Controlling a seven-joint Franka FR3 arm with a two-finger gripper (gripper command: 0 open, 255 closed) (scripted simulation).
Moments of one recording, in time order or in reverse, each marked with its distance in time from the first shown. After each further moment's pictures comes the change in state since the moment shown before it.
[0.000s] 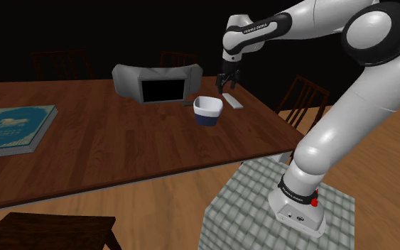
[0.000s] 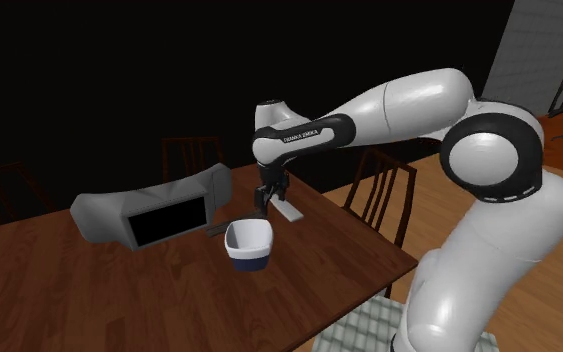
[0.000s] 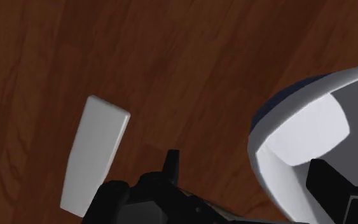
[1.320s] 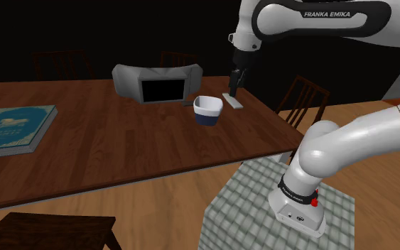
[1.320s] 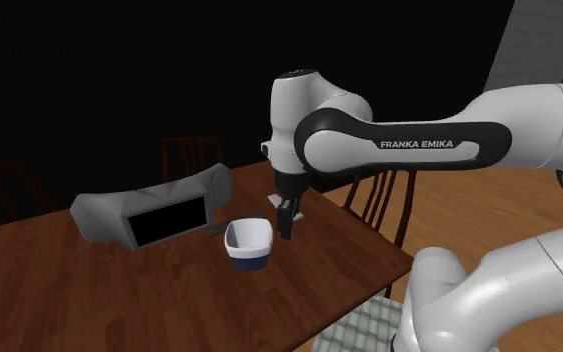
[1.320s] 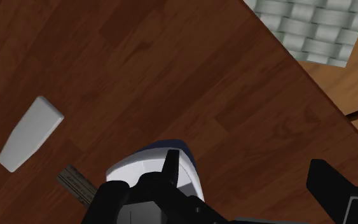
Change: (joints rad) arm 0.168 -0.544 0.199 -0.223 0.019 -0.307 -0.030
